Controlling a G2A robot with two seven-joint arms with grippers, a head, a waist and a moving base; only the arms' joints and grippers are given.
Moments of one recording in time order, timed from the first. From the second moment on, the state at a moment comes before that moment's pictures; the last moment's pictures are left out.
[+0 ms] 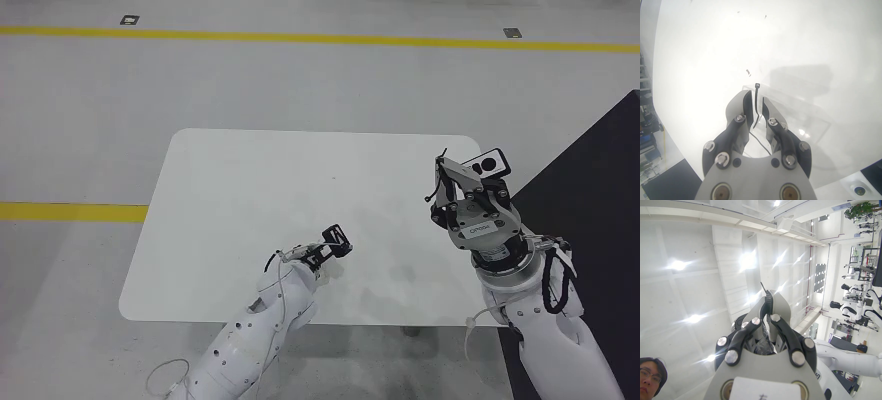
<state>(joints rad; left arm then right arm) 1.04 -1.42 -0.84 -1.52 1.75 -0.26 -0.99 -1.35 -1.03 1.41 -2.14 1.31 -0.03 0.57</state>
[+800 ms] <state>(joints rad) 1.08 -1.42 -0.88 -1.59 1.76 -0.30 -0.99 -1.35 -1.03 1.41 -2.14 1.31 -0.03 0.57</state>
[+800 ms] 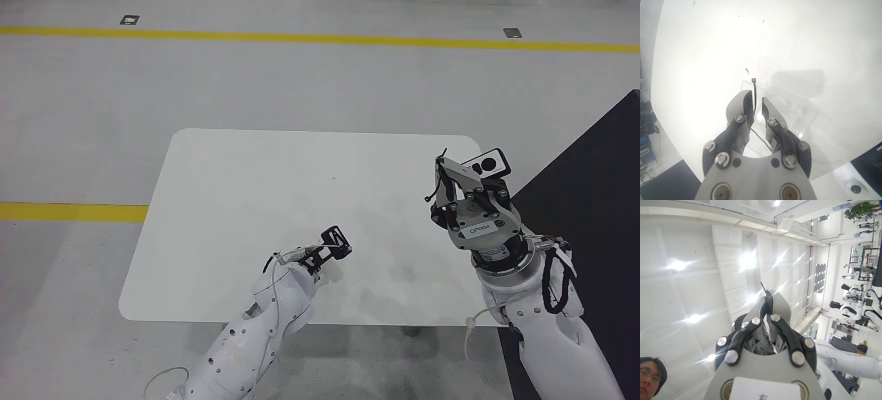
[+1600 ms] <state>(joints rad) 1.11 -1.43 -0.90 -1.66 1.75 -0.36 -1.01 -1.35 -1.03 1.41 -2.14 1.31 -0.03 0.57</state>
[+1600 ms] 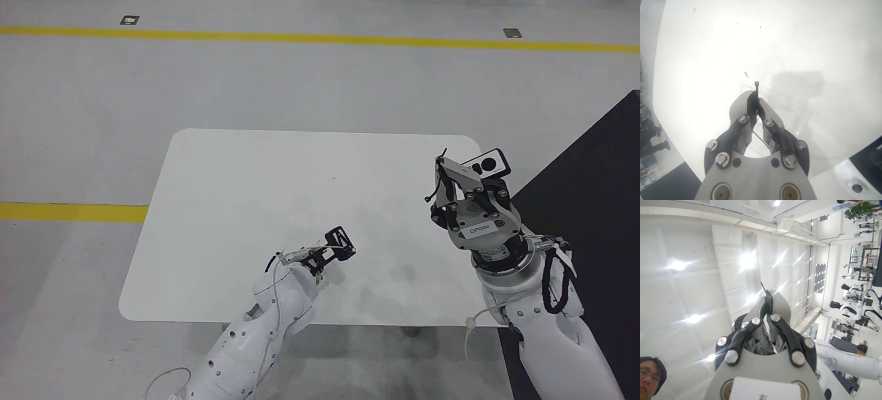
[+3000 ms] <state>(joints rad) 1.36 -1.36 -1.47 -1.99 0.79 -0.40 -0.78 -1.39 -1.04 1.49 -2.03 1.22 0.06 0.31</state>
